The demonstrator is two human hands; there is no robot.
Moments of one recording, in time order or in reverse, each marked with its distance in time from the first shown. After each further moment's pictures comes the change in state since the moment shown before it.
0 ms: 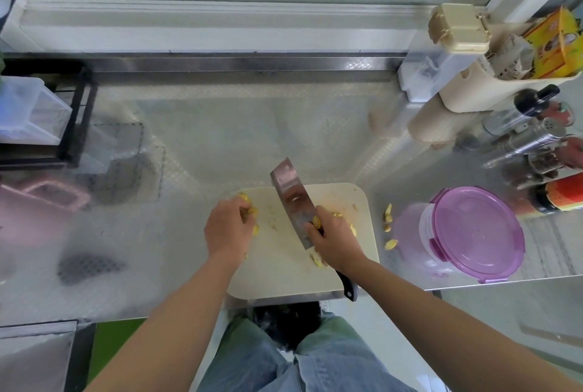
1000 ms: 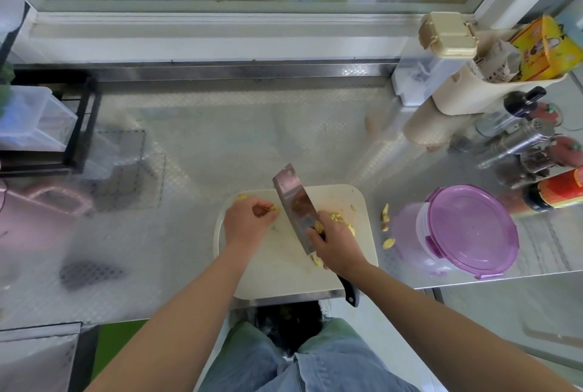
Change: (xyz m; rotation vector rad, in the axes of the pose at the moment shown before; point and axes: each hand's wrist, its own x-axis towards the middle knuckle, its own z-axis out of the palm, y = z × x) left_hand -0.005 0.027 -0.001 -0.418 -0.102 -0.016; right_hand -0.015 -0.003 -0.002 0.032 0.006 0.026
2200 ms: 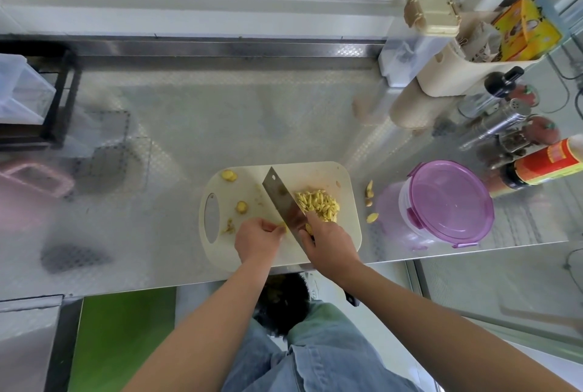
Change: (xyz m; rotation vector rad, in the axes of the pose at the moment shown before) left_hand -0.064 -0.019 0.058 0.017 -0.040 -0.367; right_hand -0.048 0.011 0.010 -0.349 0.000 -0.063
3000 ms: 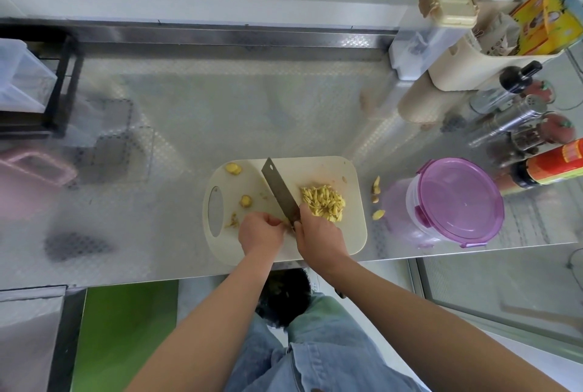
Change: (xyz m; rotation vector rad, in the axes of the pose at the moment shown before) left_hand 0.005 0.001 -0.002 -0.001 -0.055 -0.018; right_hand 0.013 -0.021 0.011 -0.044 -0.059 0.062
